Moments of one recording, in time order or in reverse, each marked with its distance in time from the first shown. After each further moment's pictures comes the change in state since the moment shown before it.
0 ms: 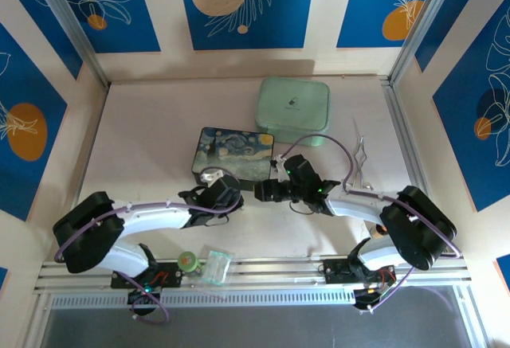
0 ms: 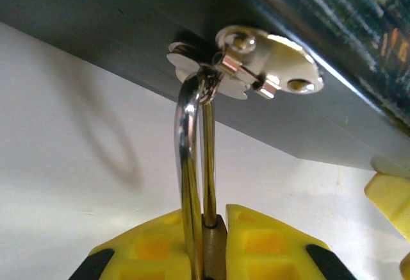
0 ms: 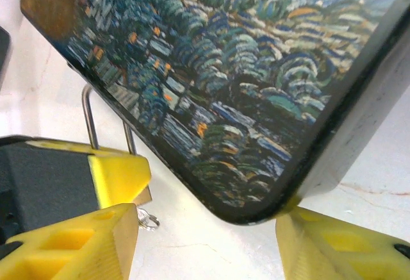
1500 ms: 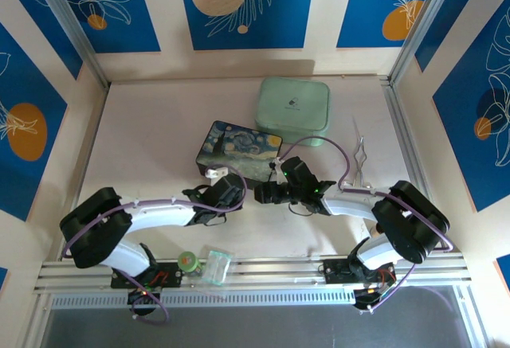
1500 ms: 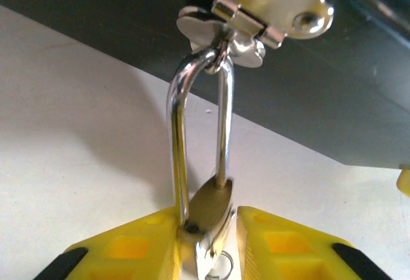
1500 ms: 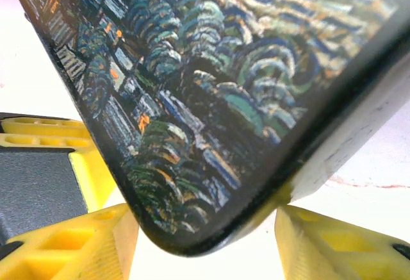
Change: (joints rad) left arm 0.004 0.050 0.012 -0.002 -0.045 0.210; right arm 0.006 0.051 0.000 0.008 0.026 0.001
